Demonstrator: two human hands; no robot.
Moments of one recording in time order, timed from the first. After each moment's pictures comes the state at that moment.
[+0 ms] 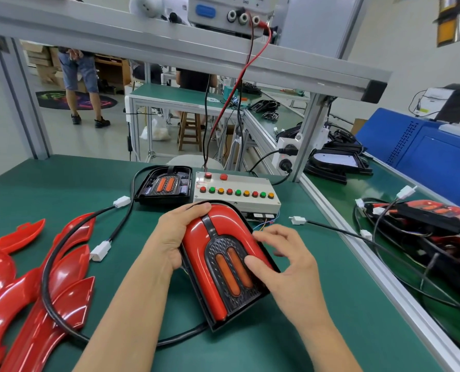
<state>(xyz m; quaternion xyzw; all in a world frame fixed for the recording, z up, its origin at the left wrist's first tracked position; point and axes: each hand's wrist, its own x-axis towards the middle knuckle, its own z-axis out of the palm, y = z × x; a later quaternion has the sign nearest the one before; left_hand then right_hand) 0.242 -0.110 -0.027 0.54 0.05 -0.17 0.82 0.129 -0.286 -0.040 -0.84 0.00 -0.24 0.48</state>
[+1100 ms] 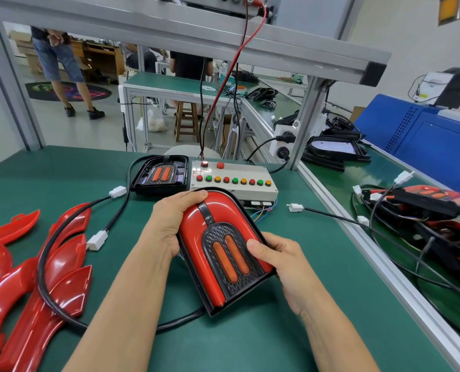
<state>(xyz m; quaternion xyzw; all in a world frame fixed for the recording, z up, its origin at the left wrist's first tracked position) 0.238 -0.112 -0.021 0.55 0.06 -0.14 0.82 0.132 -0.286 -0.036 -0.66 0.06 0.01 0.75</state>
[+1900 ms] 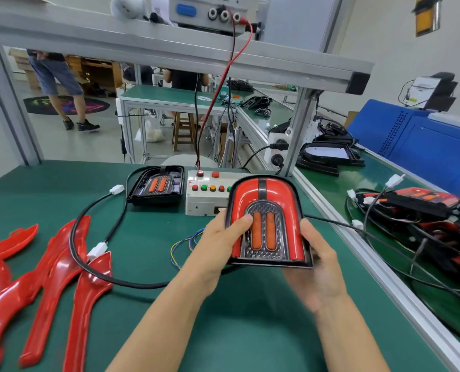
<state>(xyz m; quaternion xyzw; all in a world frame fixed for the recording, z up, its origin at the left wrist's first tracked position) 0.185 -0.165 -0.020 0.60 -0.15 -0.17 0.77 0.129 -0.319 -0.031 -0.50 0.00 -0.05 0.86</state>
